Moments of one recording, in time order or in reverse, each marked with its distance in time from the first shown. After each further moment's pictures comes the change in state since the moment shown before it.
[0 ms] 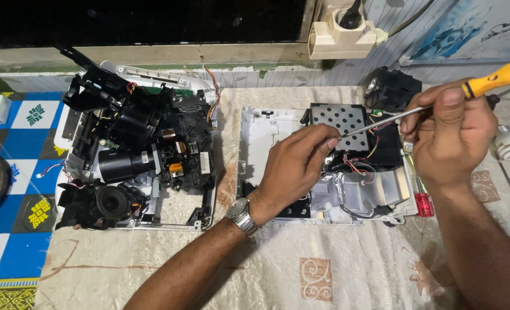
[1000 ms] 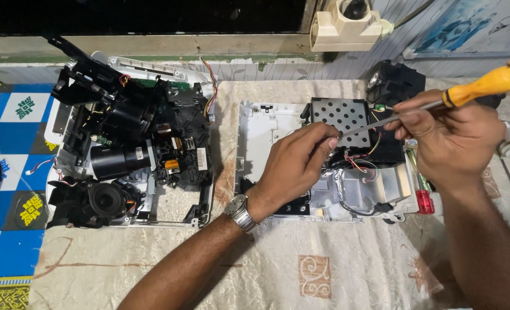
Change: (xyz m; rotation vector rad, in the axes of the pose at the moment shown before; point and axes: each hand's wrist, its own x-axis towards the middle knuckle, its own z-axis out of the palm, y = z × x) left_hand -0.003 -0.008 0.002 -0.045 -0.095 -0.088; right_hand 0.000 -0.005 -0.009 -0.225 -0.315 -0.315
